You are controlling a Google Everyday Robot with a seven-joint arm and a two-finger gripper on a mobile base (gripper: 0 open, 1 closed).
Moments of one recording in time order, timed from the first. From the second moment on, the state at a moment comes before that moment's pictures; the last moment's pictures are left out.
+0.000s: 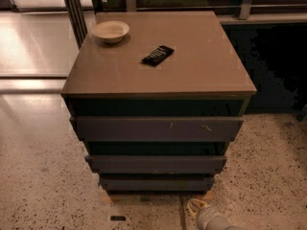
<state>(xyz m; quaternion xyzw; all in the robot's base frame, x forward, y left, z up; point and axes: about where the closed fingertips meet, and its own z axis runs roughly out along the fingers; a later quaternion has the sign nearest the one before) 0.441 -0.167 0.350 -0.27 0.85 0.06 0.45</state>
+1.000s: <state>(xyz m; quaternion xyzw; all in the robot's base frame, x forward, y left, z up) 0.482 -0.214 0.251 -0.24 0.85 0.17 0.44</state>
